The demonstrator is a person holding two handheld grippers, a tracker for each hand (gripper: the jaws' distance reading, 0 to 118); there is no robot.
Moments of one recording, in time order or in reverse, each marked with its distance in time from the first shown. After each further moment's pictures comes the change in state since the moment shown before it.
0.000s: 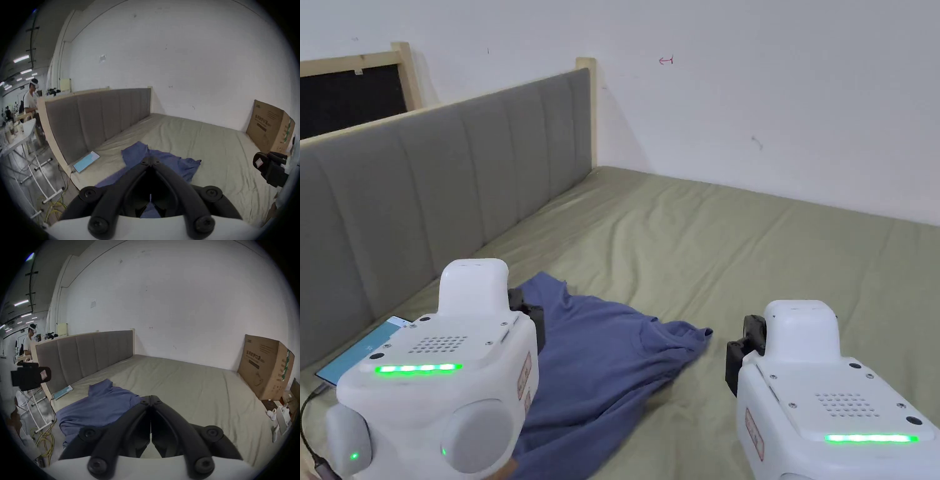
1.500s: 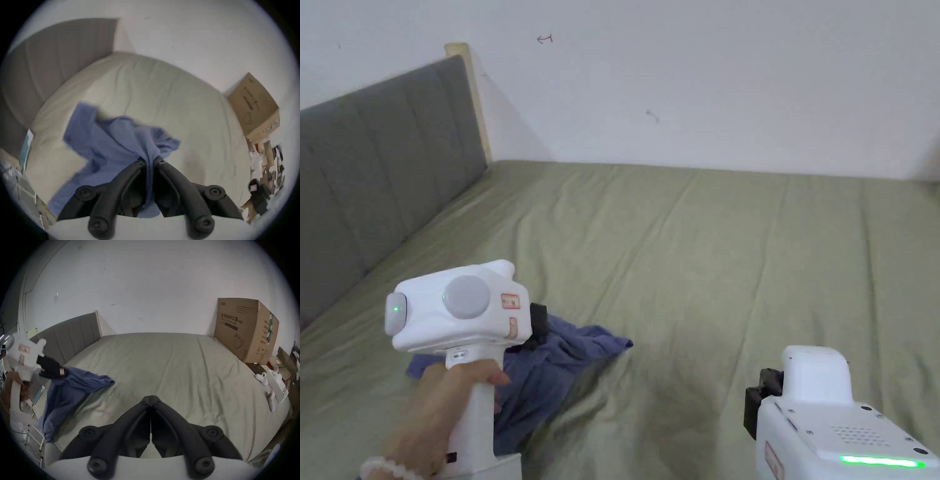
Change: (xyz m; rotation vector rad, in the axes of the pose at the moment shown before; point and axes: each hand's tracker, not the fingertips) left arm 0.099 0.028 -0.202 -0.570 -0.350 -0.005; right arm 0.109 -0.052 -0.019 -0.220 -0.235 -0.195
